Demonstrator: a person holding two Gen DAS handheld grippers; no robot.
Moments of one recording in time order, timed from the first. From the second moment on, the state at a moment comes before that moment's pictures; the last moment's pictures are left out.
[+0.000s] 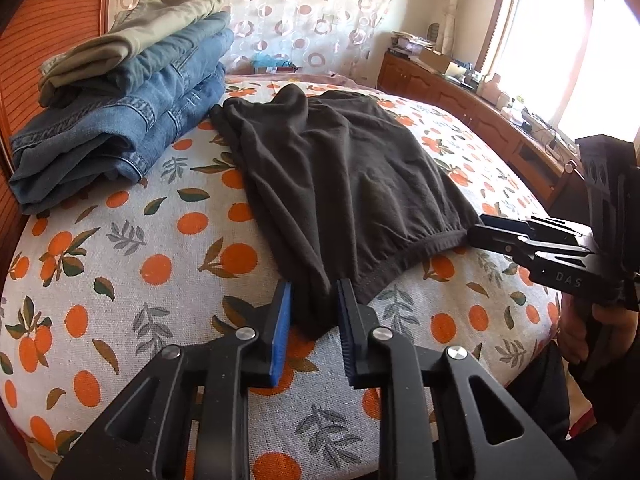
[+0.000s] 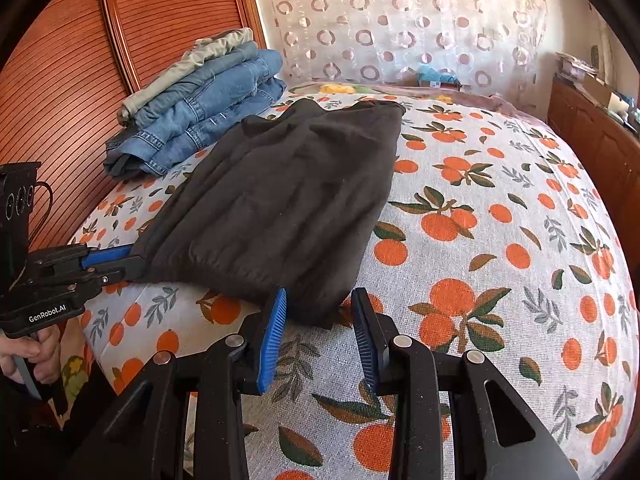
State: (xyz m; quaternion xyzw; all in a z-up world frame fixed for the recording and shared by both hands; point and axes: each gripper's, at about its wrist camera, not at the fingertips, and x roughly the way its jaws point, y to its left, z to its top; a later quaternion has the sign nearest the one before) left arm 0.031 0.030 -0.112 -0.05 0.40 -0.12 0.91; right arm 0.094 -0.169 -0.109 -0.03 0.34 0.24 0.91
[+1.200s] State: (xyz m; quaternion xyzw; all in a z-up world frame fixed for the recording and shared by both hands) left arm 0.012 0.033 -0.084 -0.06 0.38 -0.17 0.91; right arm 0.050 -0.184 -0.072 -0.05 0.32 0.28 0.90
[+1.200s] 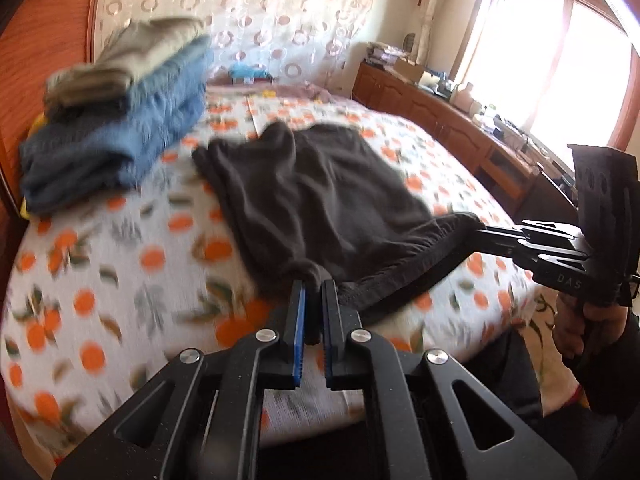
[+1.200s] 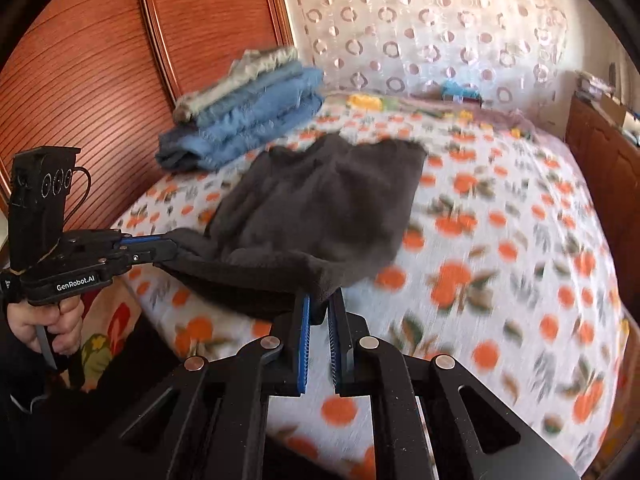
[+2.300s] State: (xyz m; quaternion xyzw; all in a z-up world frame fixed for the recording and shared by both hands) left arm 0.171 0.043 -0.067 -0.04 0.38 -0.10 0.92; right arm 0.264 -0.145 -0.062 -0.05 0.35 0.25 0.90
